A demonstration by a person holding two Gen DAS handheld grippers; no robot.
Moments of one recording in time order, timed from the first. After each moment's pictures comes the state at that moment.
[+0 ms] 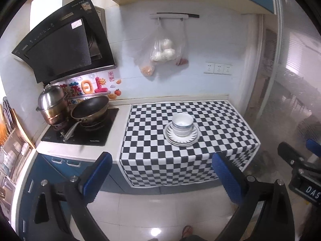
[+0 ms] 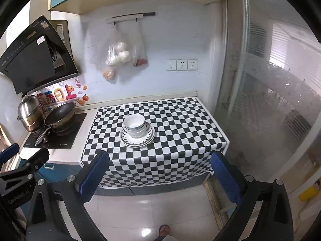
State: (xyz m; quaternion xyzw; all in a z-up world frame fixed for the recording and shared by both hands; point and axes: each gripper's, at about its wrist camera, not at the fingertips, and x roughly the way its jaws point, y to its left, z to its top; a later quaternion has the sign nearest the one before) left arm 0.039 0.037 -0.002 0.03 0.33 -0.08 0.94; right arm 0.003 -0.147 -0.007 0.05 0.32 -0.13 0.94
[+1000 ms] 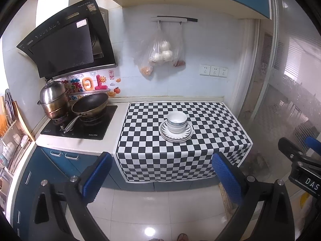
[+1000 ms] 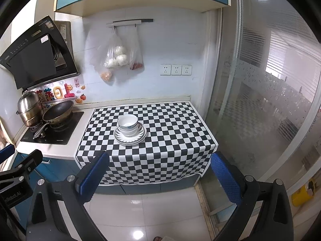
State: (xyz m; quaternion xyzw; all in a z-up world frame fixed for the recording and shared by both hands) left arm -0.003 0.030 0.005 0.02 0.32 -0.08 0.94; right arm -0.044 -0.166 0.014 0.03 0.31 -0.14 0.94
